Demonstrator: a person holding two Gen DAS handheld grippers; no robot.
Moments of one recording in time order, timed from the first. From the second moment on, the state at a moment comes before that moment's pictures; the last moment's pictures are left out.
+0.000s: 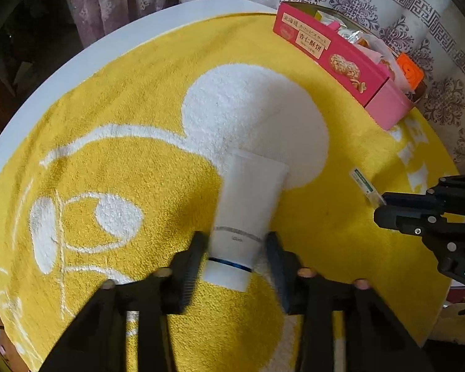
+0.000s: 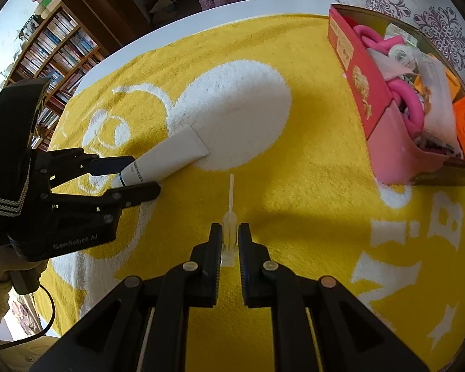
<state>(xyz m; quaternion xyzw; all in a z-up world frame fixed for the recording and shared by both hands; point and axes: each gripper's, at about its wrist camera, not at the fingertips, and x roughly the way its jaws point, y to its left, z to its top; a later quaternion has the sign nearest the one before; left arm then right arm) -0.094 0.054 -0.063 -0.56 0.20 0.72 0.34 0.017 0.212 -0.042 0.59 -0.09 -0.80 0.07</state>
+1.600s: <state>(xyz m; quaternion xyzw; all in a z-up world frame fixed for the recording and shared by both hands) -0.080 0.274 0.037 -0.50 0.08 0.78 0.36 0.014 0.407 0.052 0.50 -0.15 -0.86 0.05</state>
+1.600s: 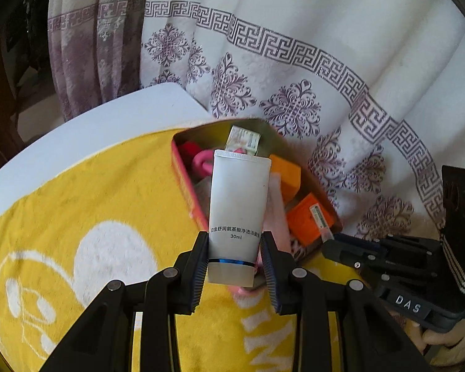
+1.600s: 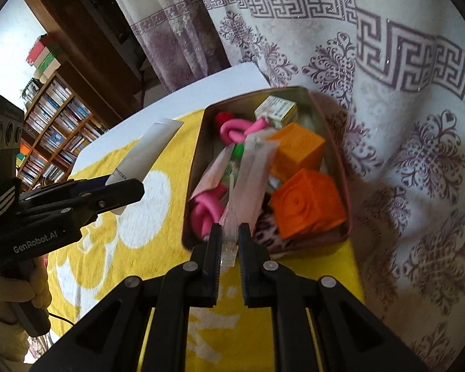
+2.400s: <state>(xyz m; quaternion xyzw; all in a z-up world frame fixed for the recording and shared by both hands) -0.117 0.304 0.010 -0.53 0.04 0.78 0.33 -0.019 0.436 0.031 0.50 -0.15 -0.85 0.03</state>
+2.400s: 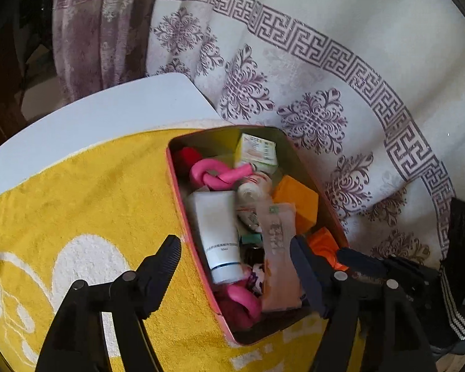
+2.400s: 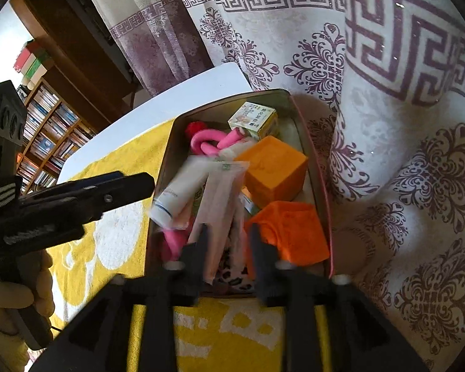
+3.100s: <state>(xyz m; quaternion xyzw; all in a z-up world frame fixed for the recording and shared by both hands) -0.079 0.290 0.043 -0.50 0.11 0.82 0.27 0.022 0.424 0.037 0.51 -0.14 -0.85 0.00</state>
